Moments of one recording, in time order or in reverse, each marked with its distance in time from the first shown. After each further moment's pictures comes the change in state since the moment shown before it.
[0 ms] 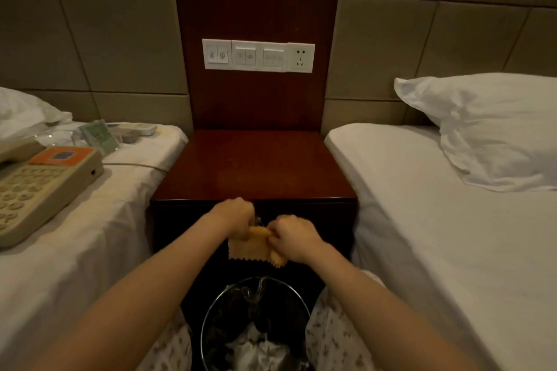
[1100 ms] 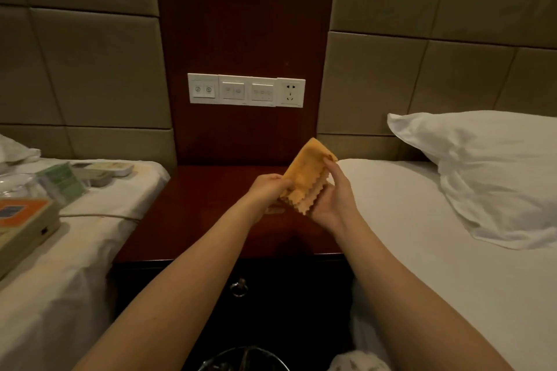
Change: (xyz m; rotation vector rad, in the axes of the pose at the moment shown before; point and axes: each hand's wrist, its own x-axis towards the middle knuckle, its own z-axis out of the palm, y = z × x) left_hand 0.075 0.051 -0.106 -1.436 0.313 -0.079; right_hand 0.050 0.079 -0.116 2.162 0.366 0.291
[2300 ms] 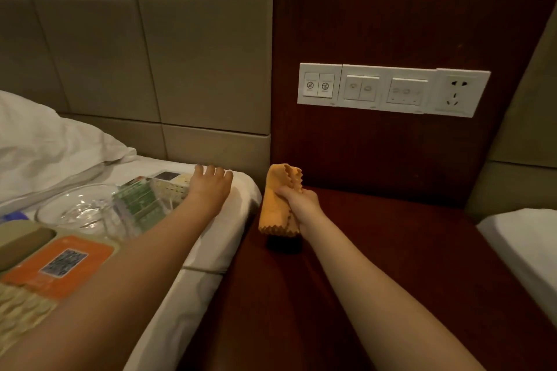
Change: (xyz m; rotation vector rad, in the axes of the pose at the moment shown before) left_hand 0.148 -0.082 -0.308 1.898 0.478 -0.090; right_hand 0.238 0.174 0.171 -0.720 0.004 0.137
